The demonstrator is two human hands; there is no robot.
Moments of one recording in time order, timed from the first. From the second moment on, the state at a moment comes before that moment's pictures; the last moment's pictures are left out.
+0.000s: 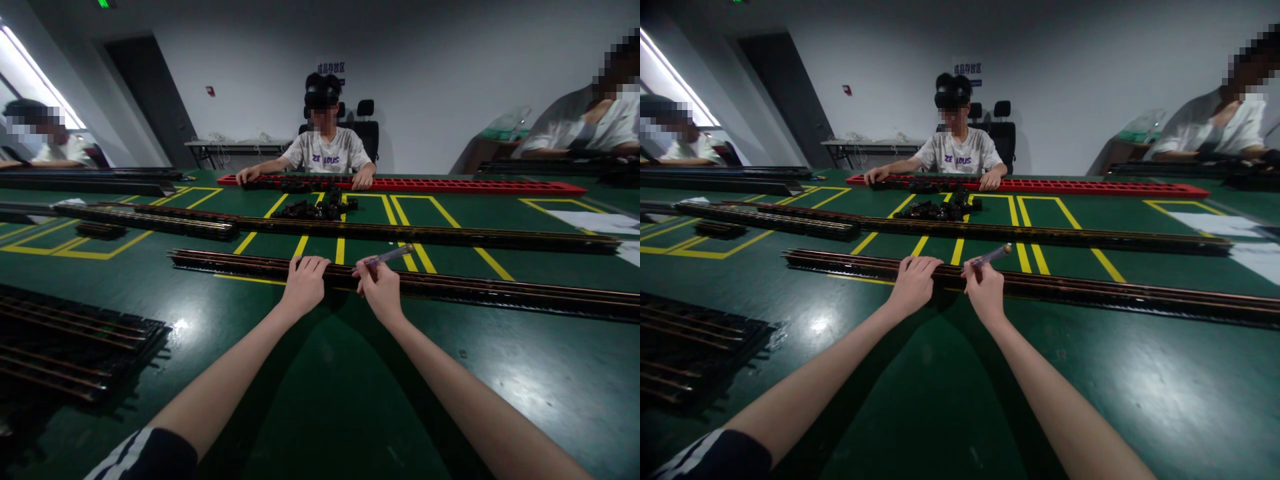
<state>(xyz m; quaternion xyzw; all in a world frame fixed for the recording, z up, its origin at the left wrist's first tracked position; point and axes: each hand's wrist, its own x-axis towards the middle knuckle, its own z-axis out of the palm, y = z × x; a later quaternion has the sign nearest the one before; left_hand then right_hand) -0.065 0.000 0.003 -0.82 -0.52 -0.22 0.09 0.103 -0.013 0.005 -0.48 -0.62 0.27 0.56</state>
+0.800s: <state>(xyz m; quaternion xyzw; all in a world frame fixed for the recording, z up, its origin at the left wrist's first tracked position) -0.066 0.000 0.003 -0.82 -0.51 -0.23 0.09 0.103 -0.015 0.006 -0.49 -0.60 0.24 0.59</state>
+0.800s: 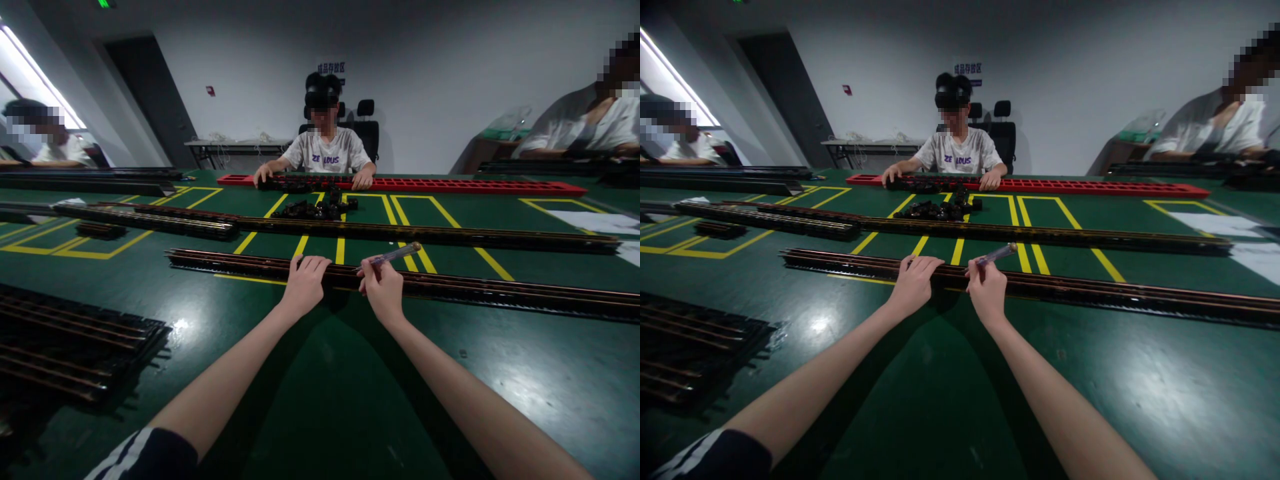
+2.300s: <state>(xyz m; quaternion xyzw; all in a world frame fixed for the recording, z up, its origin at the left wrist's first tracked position) -0.062 0.002 -0.002 -0.82 -0.51 -0.23 0.13 0.103 -0.013 0.005 -0.48 -0.61 0.26 0.58</state>
